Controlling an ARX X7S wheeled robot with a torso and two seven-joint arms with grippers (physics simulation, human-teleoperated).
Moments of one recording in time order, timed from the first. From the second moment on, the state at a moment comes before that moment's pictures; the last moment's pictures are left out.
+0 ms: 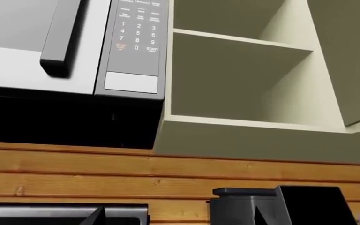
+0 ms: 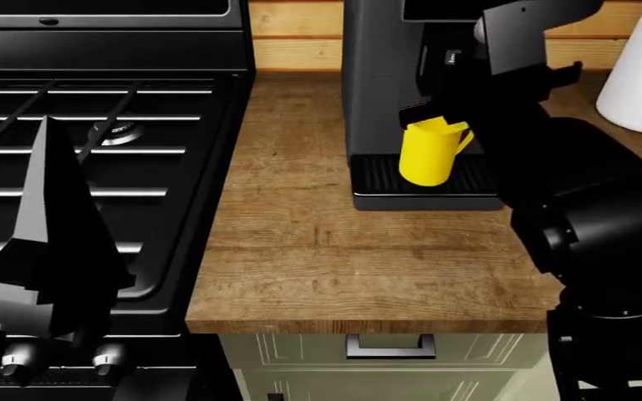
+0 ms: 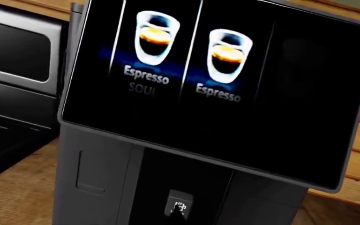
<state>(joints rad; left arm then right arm) -0.12 -0.97 0.19 0.96 -0.63 0.14 -0.70 1.10 0.30 -0.30 0.00 0.30 0.92 0.08</state>
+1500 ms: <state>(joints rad) -0.11 -0.99 0.19 0.96 -0.63 0.18 -0.72 1.13 0.30 -0.34 0.14 0.29 0.82 0.08</state>
